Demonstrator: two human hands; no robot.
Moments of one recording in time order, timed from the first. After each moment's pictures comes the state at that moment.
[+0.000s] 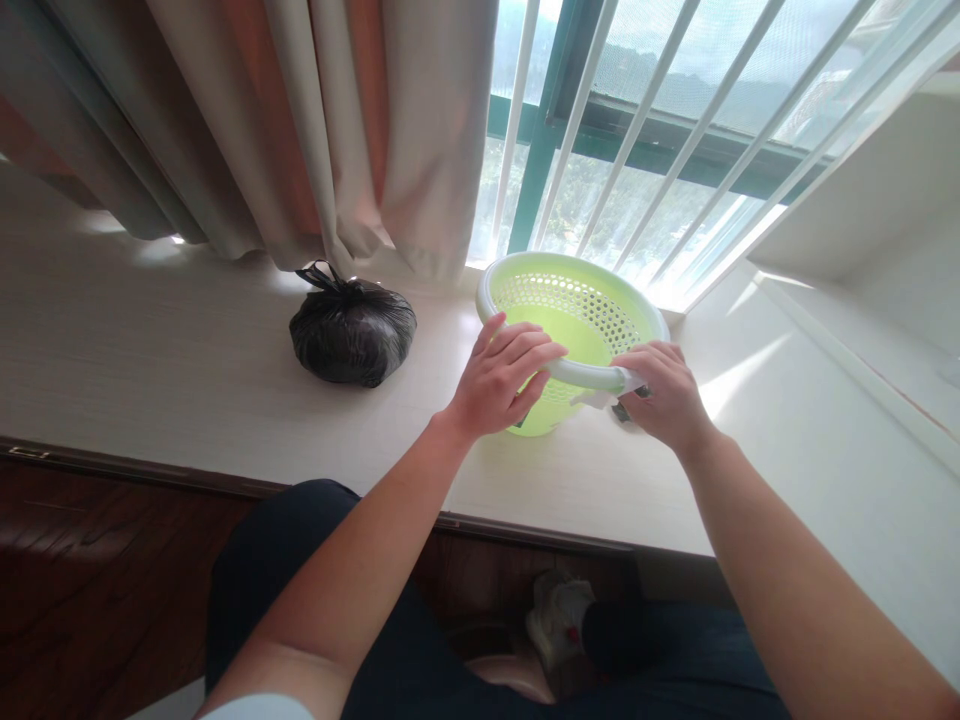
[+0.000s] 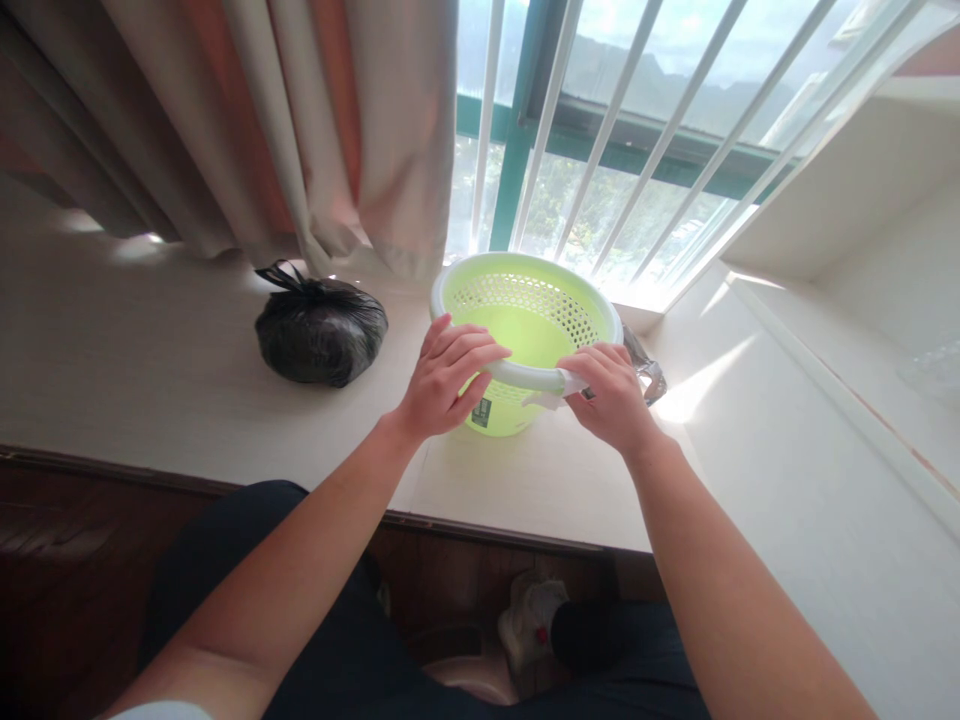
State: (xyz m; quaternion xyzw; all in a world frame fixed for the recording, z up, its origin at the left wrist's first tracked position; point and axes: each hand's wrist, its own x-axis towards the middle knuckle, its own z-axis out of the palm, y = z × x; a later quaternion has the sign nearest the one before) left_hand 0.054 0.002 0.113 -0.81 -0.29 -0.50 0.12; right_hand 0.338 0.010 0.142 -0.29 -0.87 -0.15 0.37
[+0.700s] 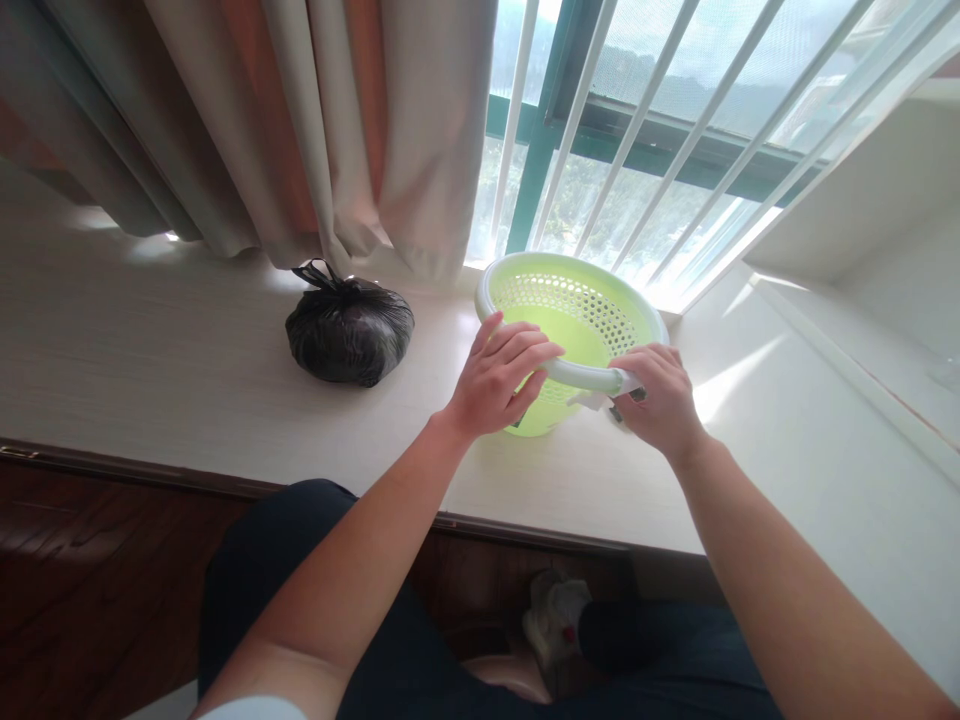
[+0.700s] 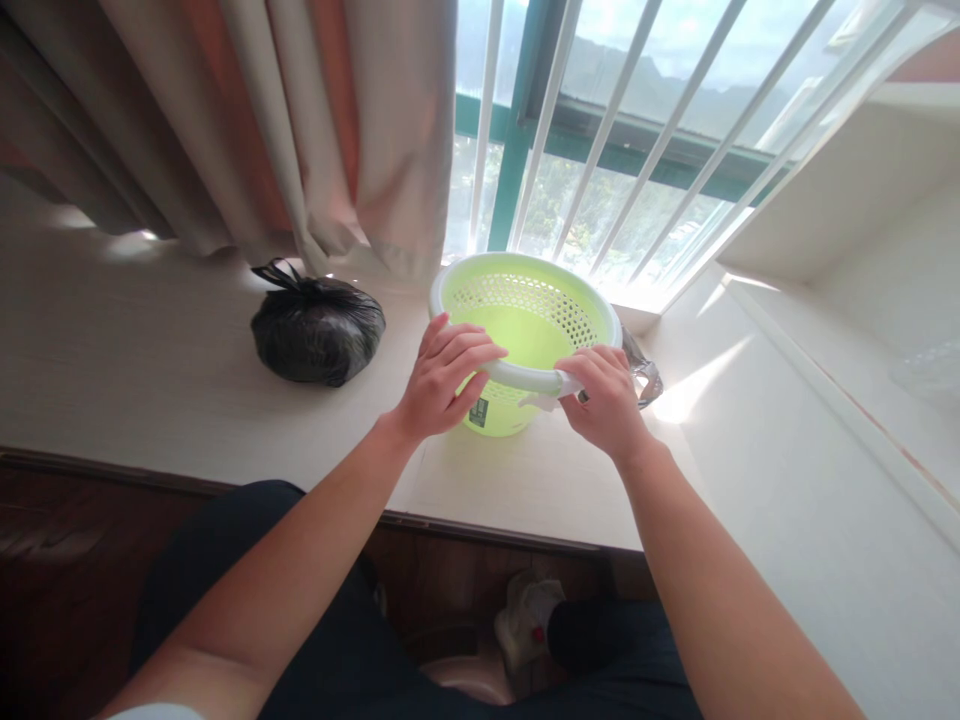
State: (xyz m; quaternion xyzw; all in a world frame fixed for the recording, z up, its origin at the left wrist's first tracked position) left_hand 0.055 0.002 0.113 -0.81 -0.29 -0.50 0.11; right_hand 0.331 0.004 0.140 -0.30 -0.85 -0.17 0.39
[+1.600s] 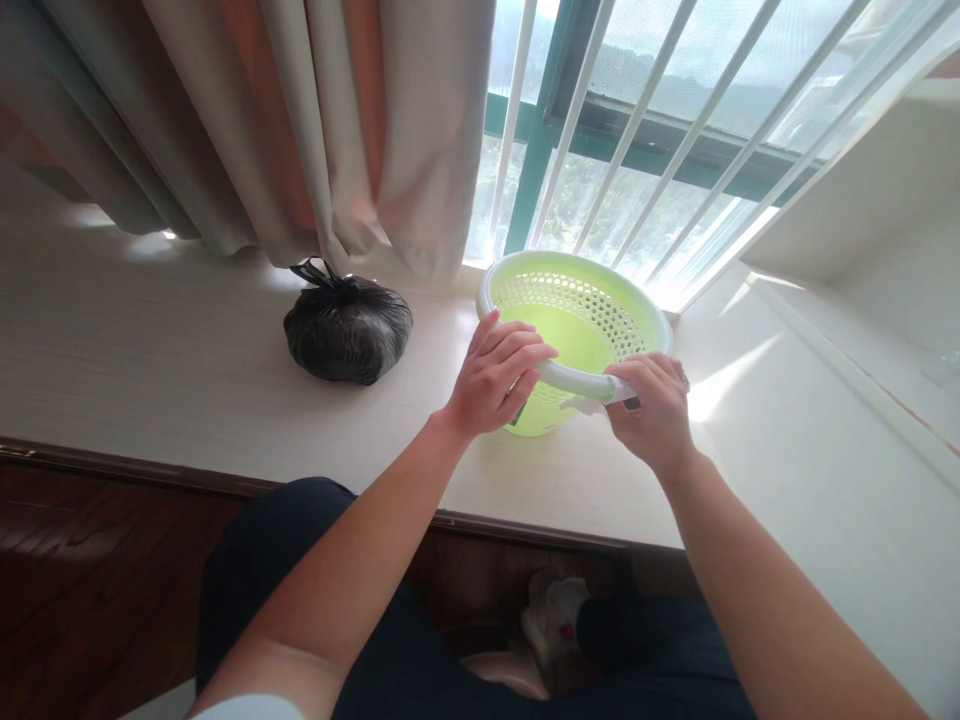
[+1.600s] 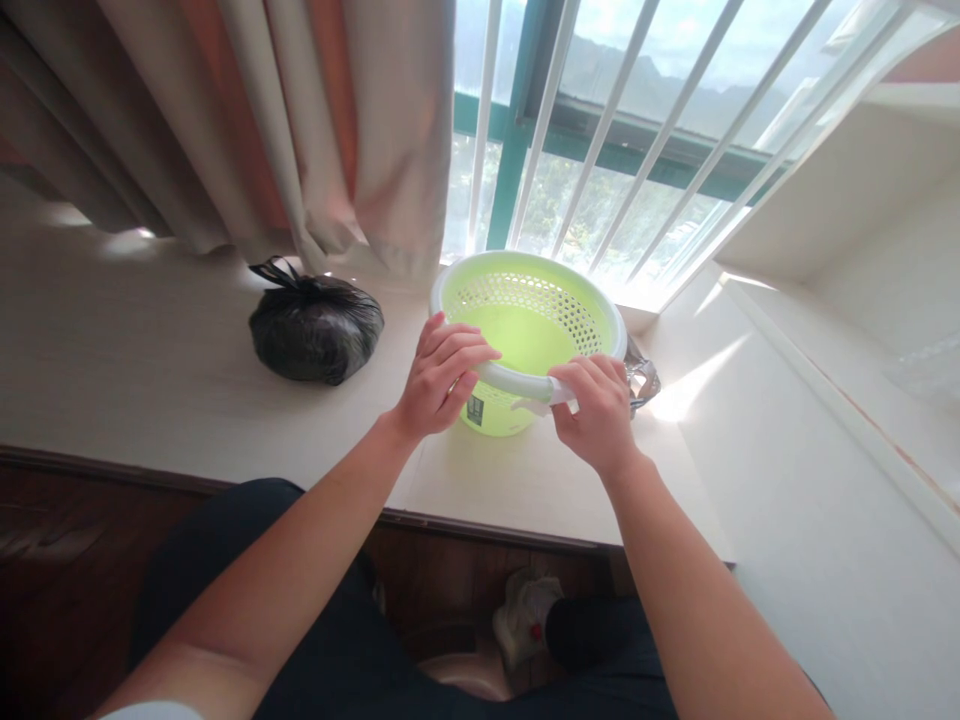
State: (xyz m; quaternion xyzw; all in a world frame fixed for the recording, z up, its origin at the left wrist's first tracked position) left_hand 0.056 0.003 0.109 -0.79 -0.27 -0.54 0.08; right_hand 0.315 -0.019 0.136 -0.35 -0.82 -0.20 0.40
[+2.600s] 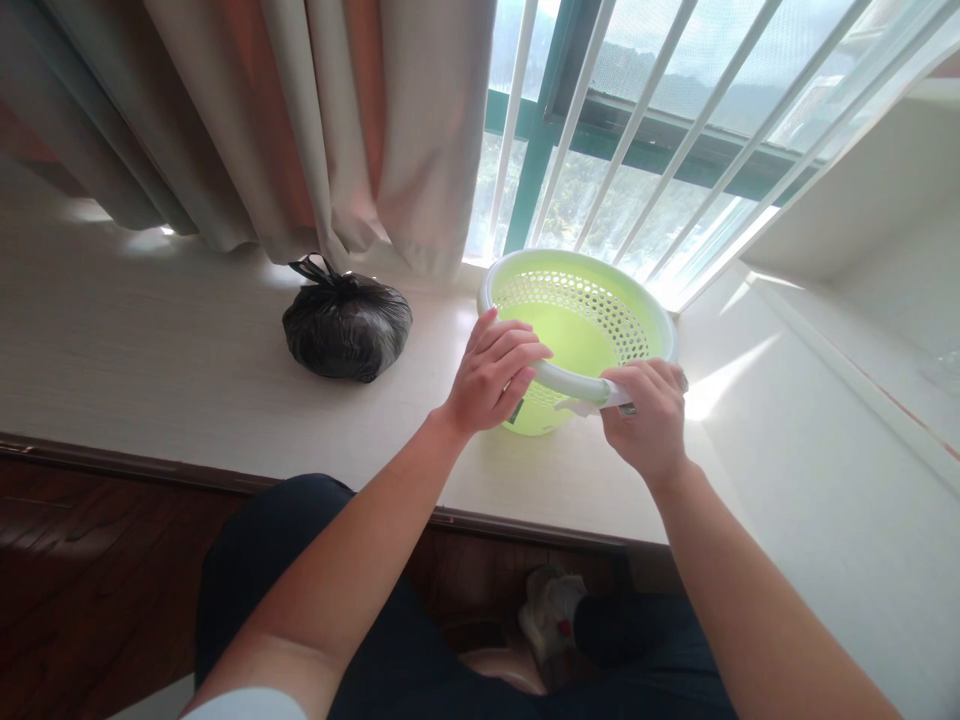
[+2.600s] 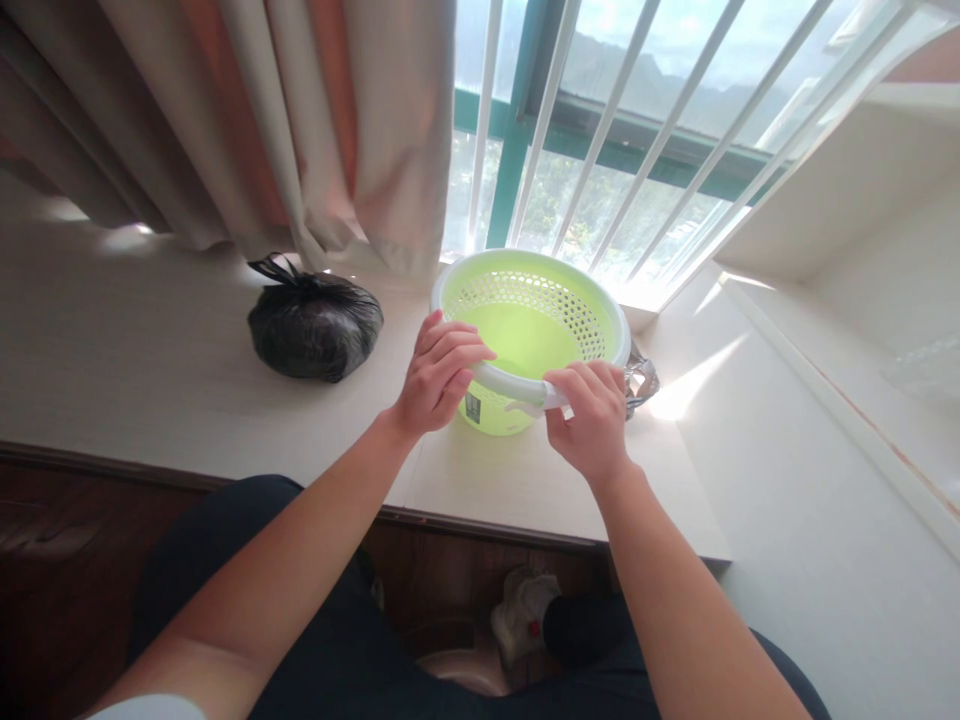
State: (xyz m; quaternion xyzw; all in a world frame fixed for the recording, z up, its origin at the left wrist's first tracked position) left_hand 0.054 0.003 0.107 -0.79 -0.29 -0.53 0.08; right_hand 0.304 -0.033 0.135 -0.38 -0.80 -0.21 0.41
